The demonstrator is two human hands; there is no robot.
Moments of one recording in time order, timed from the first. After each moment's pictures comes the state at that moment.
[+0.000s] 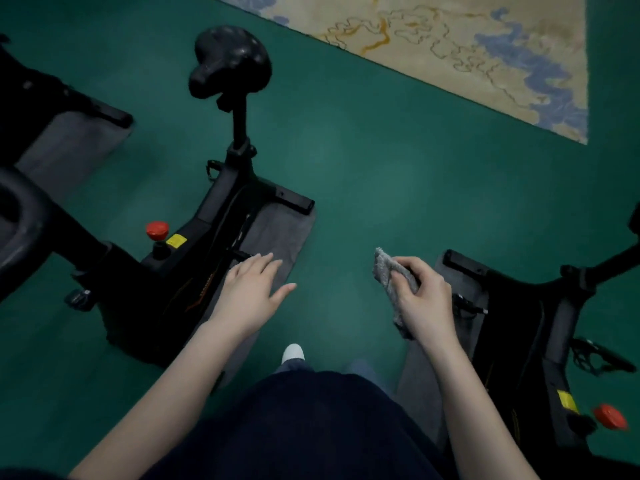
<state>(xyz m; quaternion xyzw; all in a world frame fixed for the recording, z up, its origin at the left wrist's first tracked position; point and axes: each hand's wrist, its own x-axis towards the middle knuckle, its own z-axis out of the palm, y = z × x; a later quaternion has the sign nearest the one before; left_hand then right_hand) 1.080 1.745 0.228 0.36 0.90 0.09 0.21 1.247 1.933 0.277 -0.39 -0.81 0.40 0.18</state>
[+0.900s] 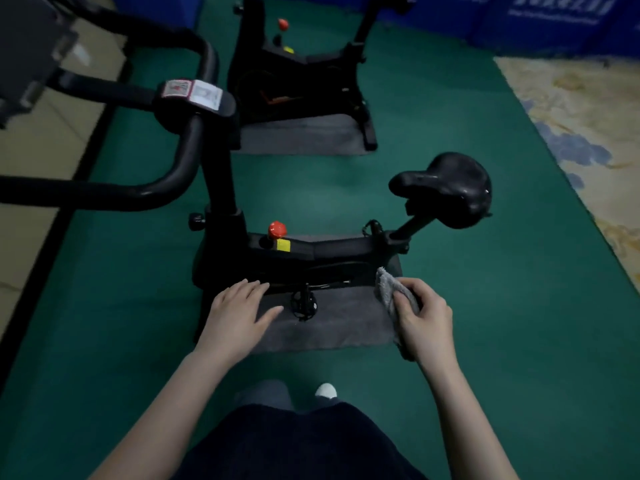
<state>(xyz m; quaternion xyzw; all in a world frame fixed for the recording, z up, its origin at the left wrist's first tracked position) 1.034 1.810 0.239 -0.18 0.96 0.17 0.14 0.930 2.059 0.279 0.05 -0.88 0.46 -0.07</state>
